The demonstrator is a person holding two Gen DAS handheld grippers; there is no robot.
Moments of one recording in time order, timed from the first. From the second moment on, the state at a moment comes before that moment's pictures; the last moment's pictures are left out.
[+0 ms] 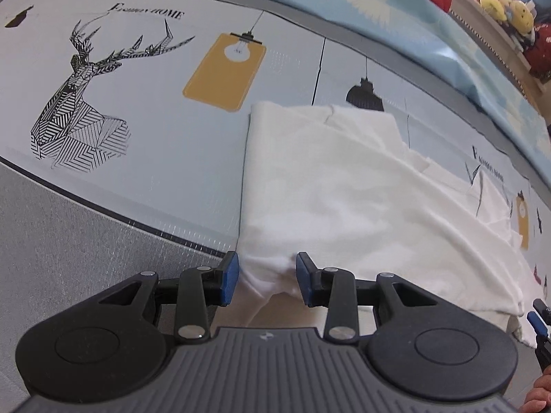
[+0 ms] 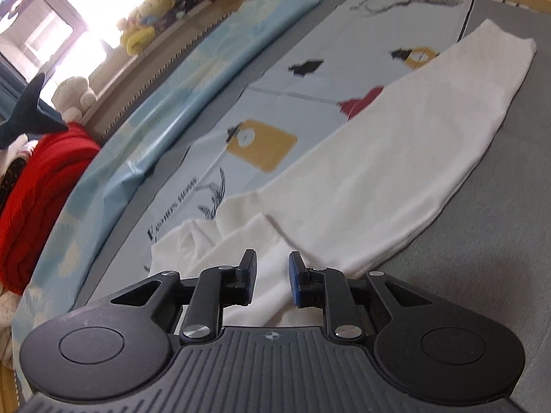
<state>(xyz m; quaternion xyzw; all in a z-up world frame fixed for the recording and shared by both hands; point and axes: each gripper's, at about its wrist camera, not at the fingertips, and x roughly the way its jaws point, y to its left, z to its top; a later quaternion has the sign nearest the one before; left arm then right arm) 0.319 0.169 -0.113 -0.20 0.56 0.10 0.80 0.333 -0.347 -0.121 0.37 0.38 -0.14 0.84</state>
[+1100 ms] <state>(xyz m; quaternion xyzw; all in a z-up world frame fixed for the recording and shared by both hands) 0.313 0.178 -0.105 -0.14 0.56 0.11 0.81 0.346 -0.338 -0.141 0.35 0.45 -0.12 0.81</state>
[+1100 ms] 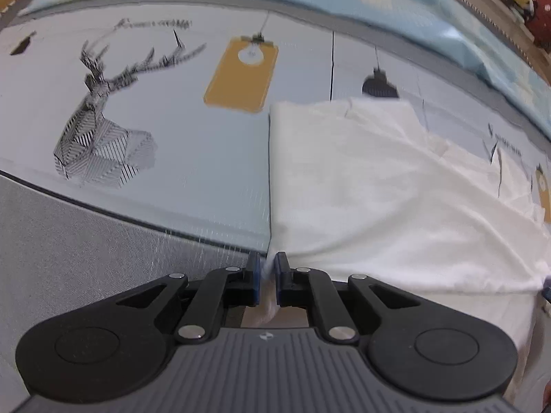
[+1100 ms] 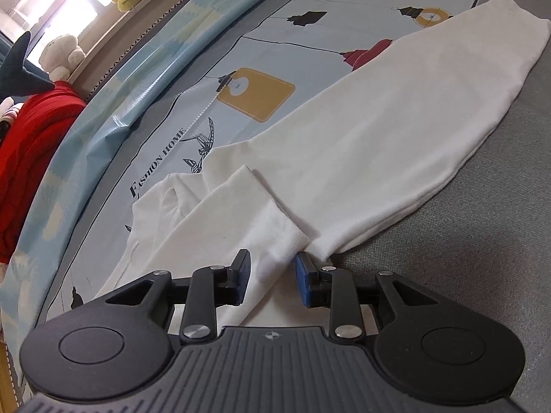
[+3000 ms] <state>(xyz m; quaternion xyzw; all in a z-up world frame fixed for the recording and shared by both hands) 0.336 0.061 -0.075 -0.12 0.53 0.02 0.84 0.288 -0.615 -0.194 0.48 0.25 -0.32 0.78</state>
